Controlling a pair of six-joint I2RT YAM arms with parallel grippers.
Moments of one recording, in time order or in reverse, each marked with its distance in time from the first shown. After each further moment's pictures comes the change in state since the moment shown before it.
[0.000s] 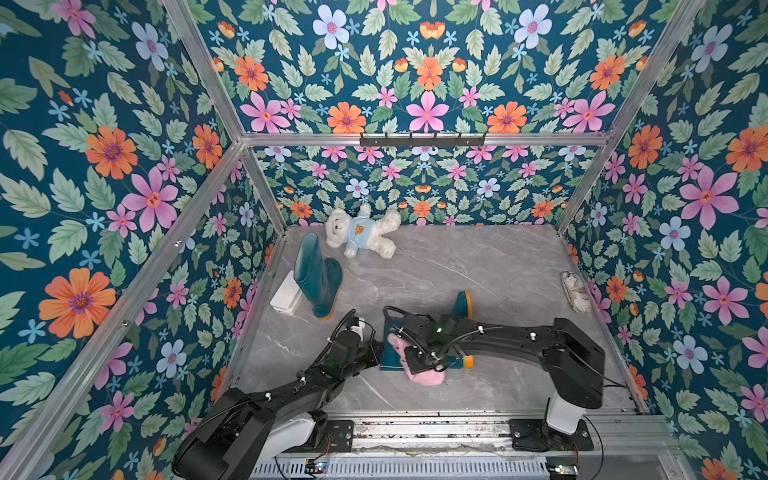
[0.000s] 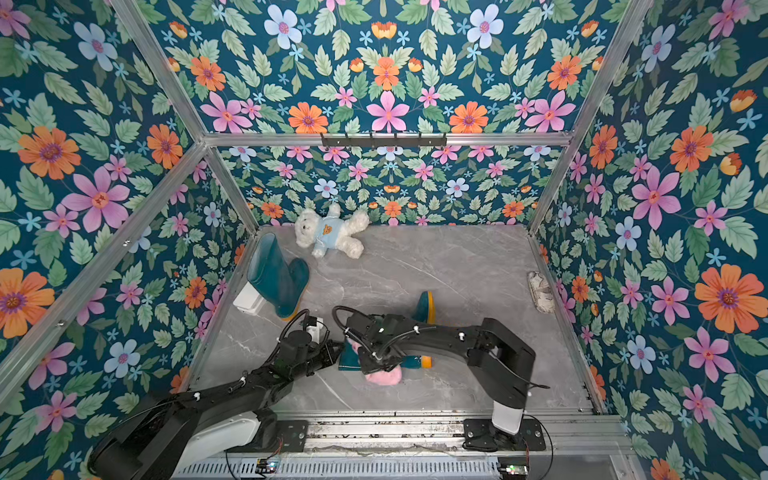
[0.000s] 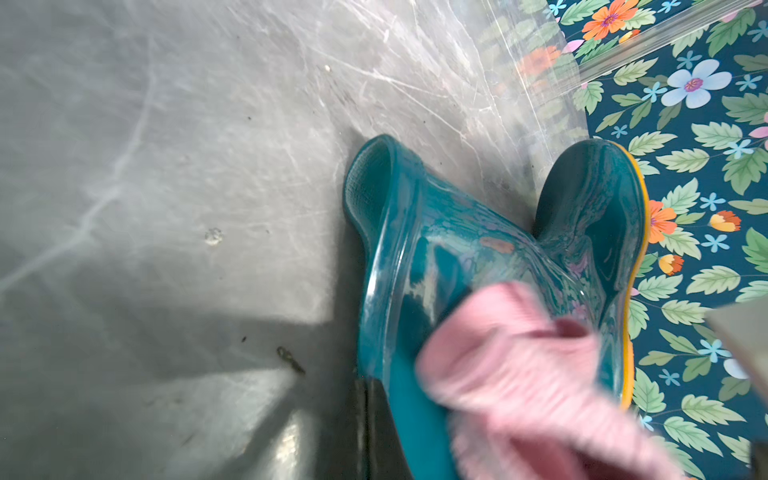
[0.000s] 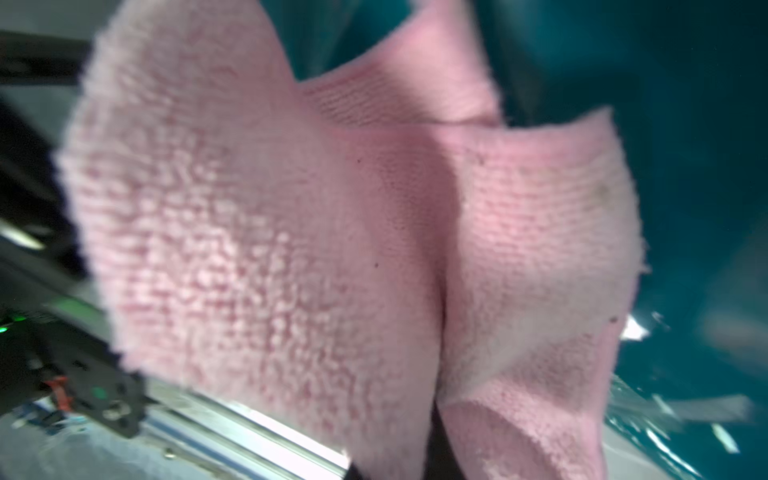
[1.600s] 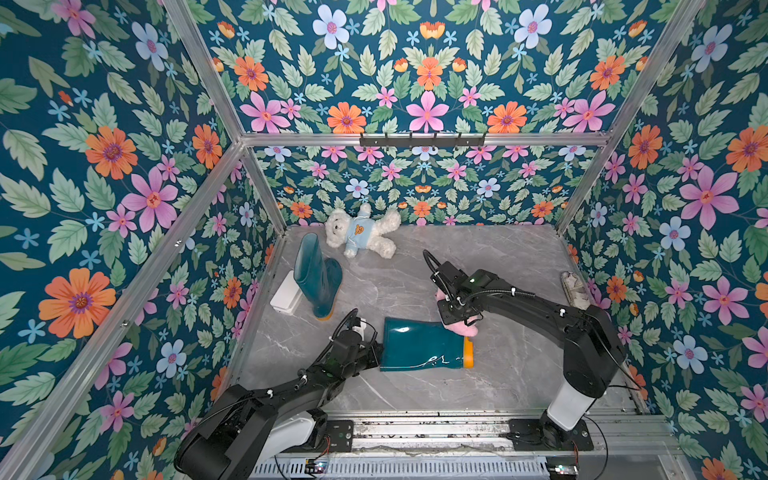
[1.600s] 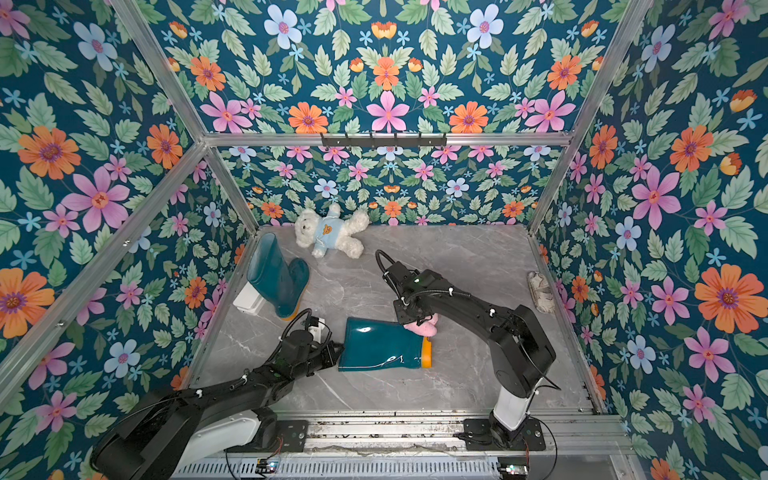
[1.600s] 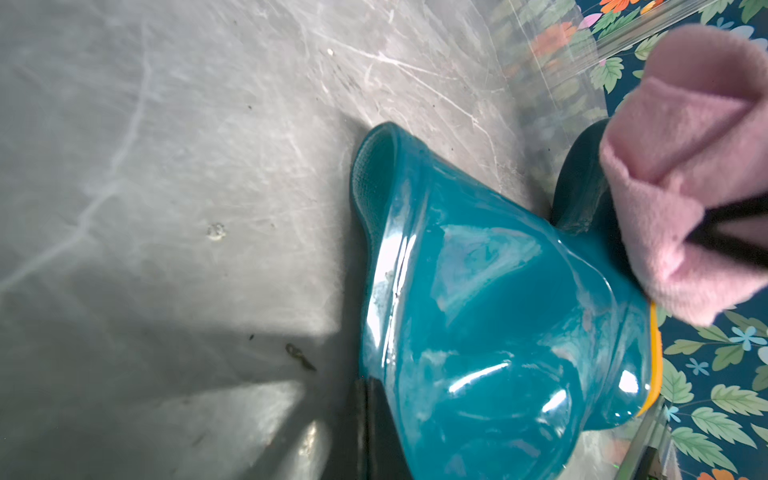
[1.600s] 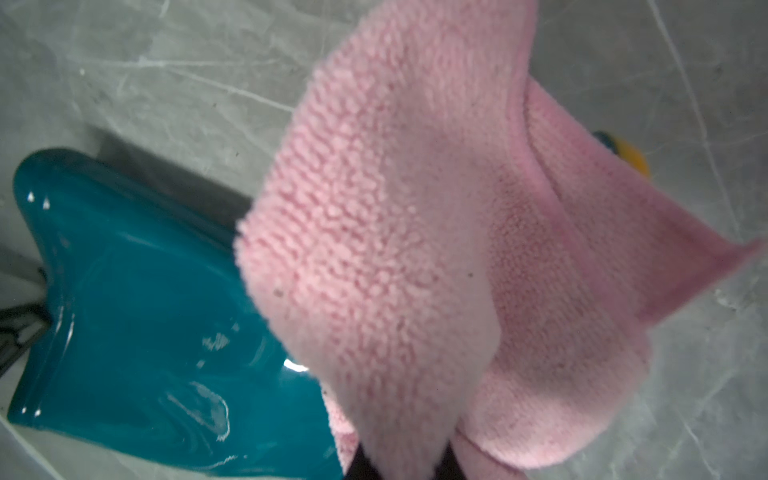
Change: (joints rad) left arm 0.000 0.026 0.011 -0.028 -0.002 0.055; right arm -0.364 0.047 0.201 -0.134 0.159 -0.365
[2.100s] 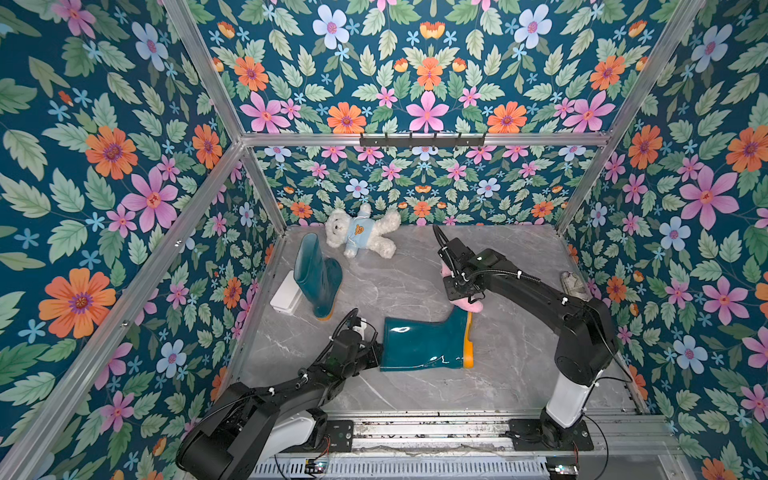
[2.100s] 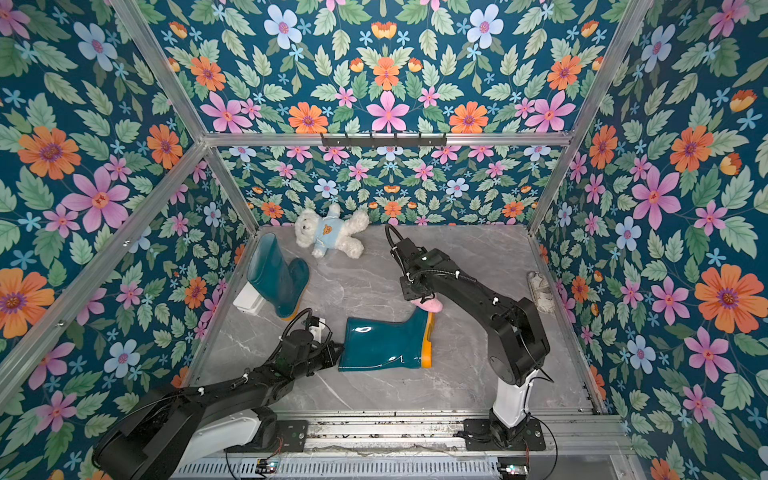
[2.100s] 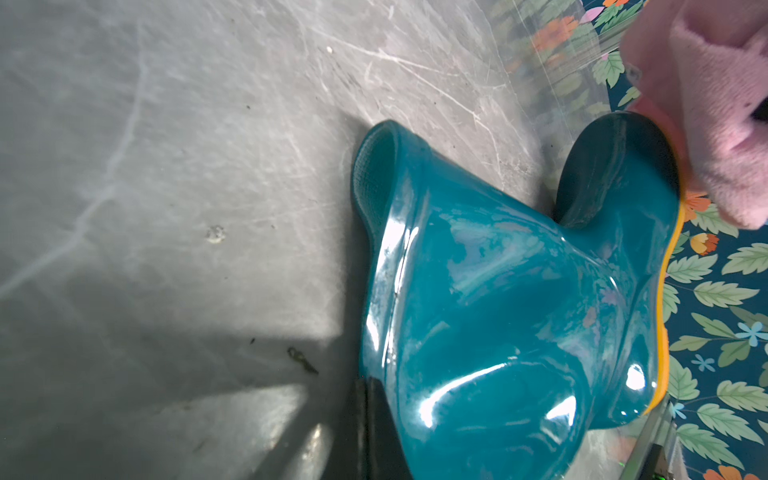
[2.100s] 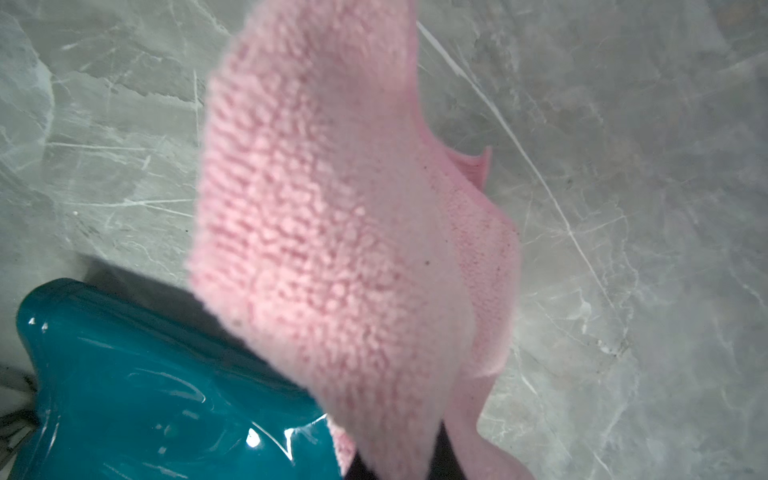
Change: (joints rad) left arm 0.006 0.013 0.000 0.010 0.007 0.016; right arm -0.086 0.057 0.188 -0.048 0.084 -0.090
